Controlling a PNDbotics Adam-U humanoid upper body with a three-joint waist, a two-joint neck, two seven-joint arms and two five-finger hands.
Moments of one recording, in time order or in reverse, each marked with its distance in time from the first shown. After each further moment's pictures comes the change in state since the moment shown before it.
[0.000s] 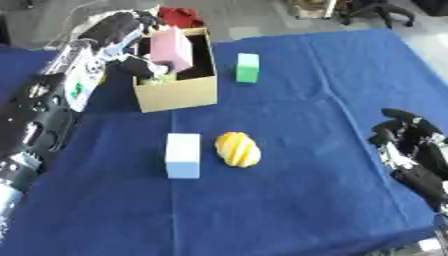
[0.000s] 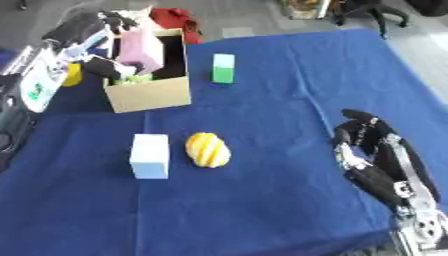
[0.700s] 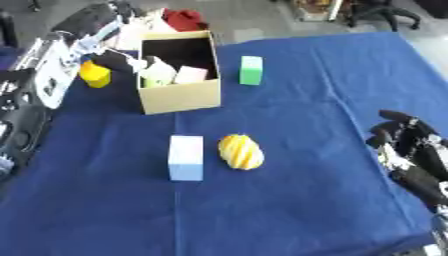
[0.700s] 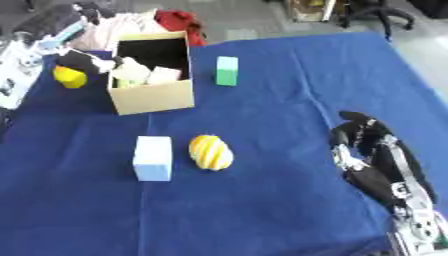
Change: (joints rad) left arm 0.016 0.124 0.038 -0.025 0.023 0.034 -0.144; right arm 0.005 0.000 -0.007 0.000 0.004 -0.002 -0.007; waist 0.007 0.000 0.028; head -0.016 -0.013
